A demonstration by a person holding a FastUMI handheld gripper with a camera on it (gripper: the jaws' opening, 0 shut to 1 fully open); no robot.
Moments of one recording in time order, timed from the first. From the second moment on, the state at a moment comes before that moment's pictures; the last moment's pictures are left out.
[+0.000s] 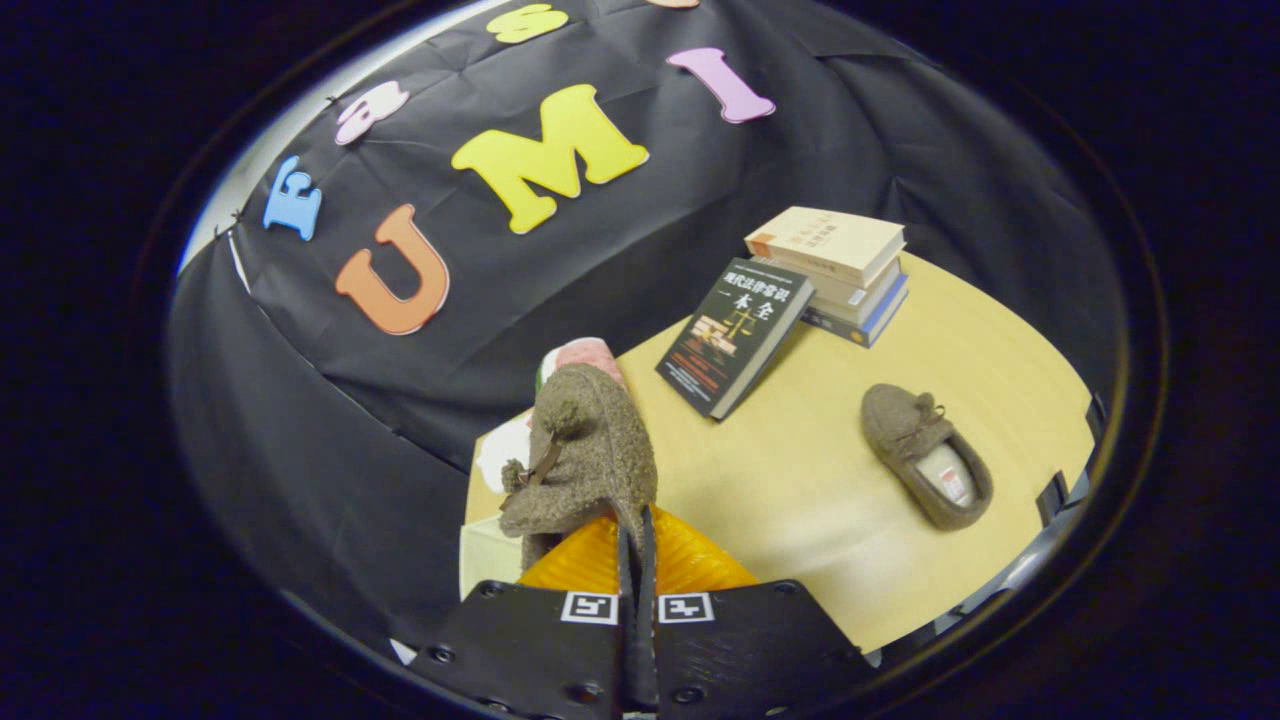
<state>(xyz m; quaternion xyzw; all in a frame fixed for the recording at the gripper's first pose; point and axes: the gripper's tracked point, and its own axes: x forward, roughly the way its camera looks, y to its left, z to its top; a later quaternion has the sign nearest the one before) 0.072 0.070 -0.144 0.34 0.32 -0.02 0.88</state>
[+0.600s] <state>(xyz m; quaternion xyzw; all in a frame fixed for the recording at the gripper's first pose) 0.061 0.249 -0.192 0.31 0.39 0.02 0.87</state>
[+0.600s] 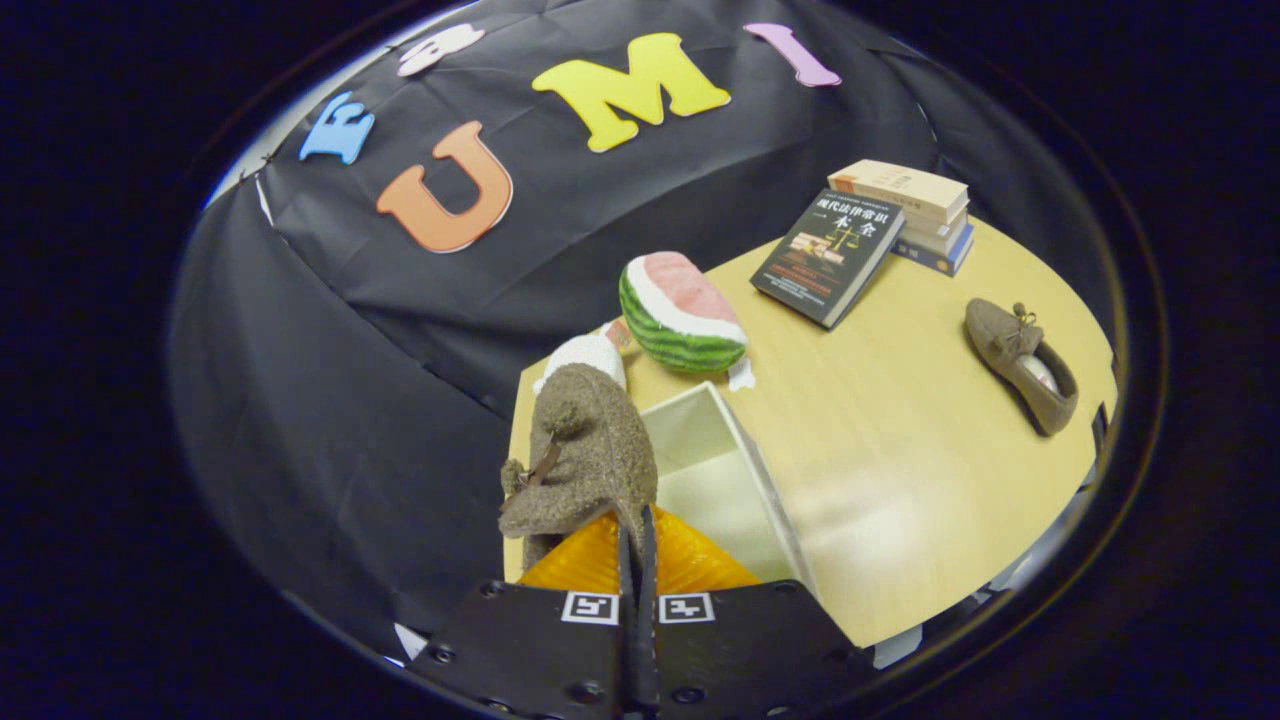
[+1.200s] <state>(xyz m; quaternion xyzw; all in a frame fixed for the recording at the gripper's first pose) 0.071 0.300 -0.281 0.26 0.46 0.01 0.85</state>
